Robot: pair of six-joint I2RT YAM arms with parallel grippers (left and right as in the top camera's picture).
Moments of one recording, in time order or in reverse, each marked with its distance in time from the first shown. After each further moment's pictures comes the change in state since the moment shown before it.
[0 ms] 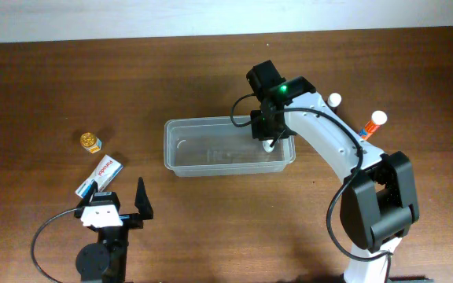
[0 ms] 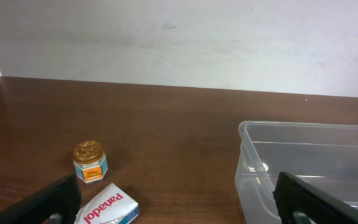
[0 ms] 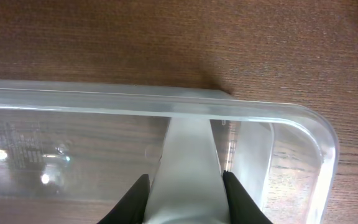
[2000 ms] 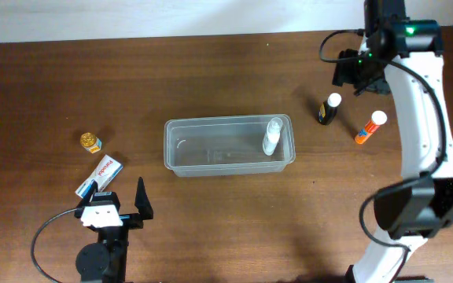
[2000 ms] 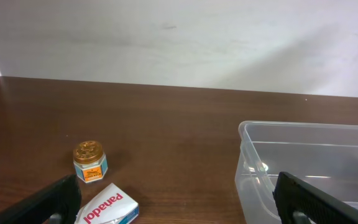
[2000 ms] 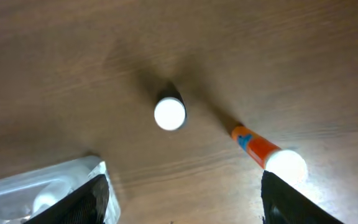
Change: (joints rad) left arm 0.000 0.000 0.000 0.000 0.000 0.000; right arm -0.426 0.020 0.503 -0.354 0.007 -0.117
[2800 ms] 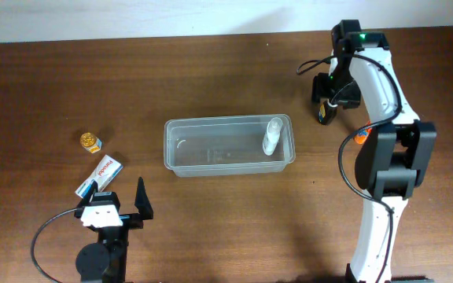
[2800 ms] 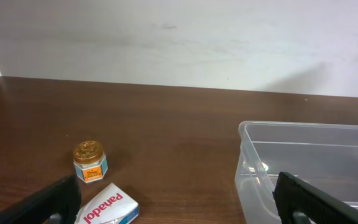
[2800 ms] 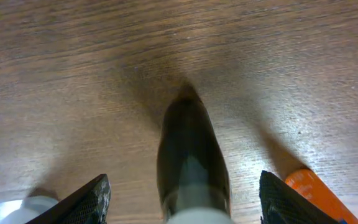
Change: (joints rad) left arm 0.000 0.000 0.000 0.000 0.000 0.000; right arm -0.005 0.332 0.000 0.082 -0.069 -0.073
